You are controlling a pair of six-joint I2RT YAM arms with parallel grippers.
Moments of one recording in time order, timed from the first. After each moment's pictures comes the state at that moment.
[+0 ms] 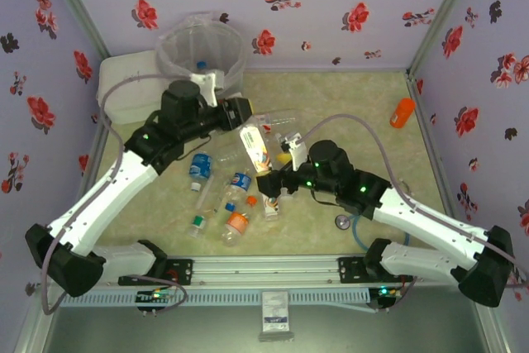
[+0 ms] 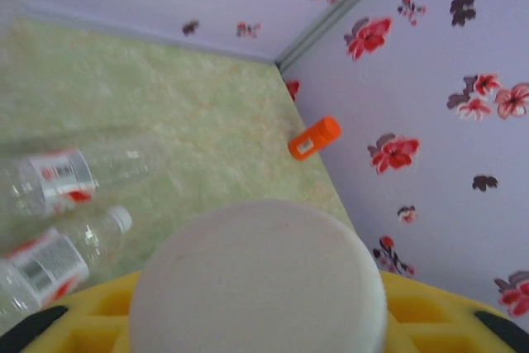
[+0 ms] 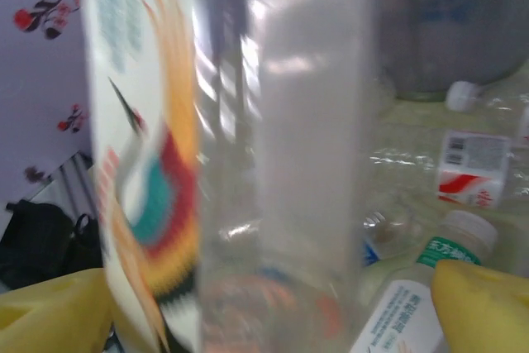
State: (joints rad) left arm -0.63 1.24 1.34 -0.42 0.19 -0.64; right arm 0.92 1.01 0.84 -0.24 -0.15 0.34
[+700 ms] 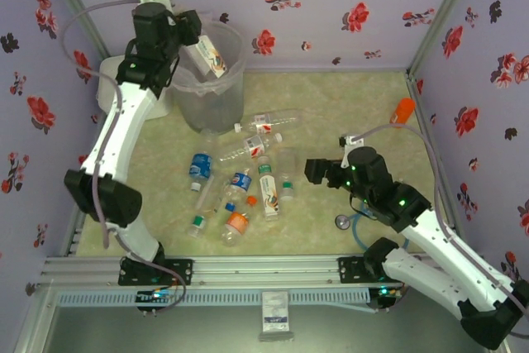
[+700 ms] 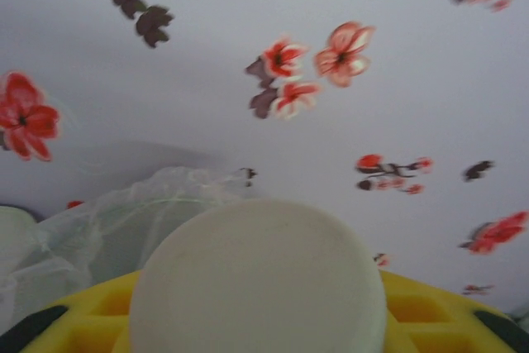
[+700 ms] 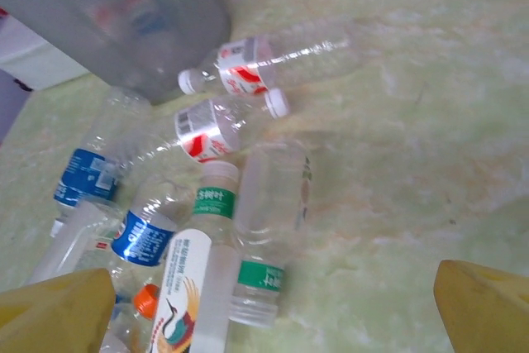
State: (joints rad) left arm -0.29 1.74 1.96 -0.39 -0.15 -0.36; right arm 0.68 0.74 0.76 -0.61 0.11 0.55
